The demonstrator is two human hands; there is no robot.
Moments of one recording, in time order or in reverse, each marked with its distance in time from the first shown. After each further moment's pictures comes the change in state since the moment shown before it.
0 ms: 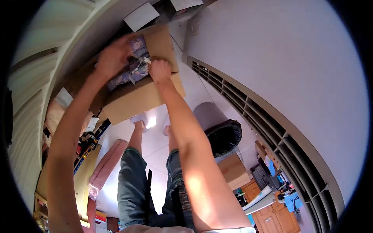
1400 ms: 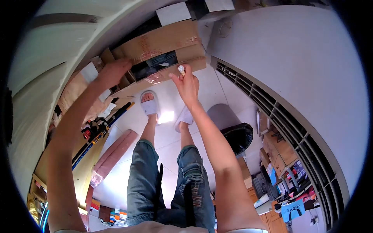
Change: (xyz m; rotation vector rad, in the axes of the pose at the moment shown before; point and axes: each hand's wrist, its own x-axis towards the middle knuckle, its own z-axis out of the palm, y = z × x) left_hand -0.115 -0.069 -0.024 0.268 -0.417 0.102; right_hand -0.077 -0.022 -0.046 0.565 0.131 0.046
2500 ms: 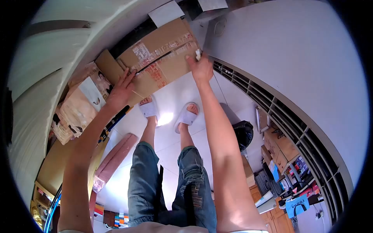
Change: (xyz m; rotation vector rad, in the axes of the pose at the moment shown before) left_hand -0.018 0.055 0.056 -0.082 0.086 -0.157; right_hand 0.060 0.025 -0.025 -0.341 0.128 0.278
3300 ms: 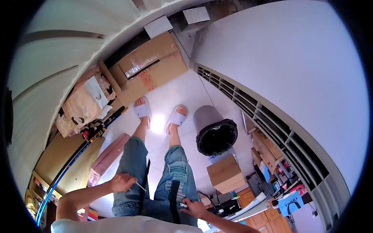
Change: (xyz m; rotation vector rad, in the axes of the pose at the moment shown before) left_hand -0.278 0.165 -0.050 -0.573 -0.236 0.355; right_hand -0.468 0.107 -0.243 -0.181 -1.192 -0.034
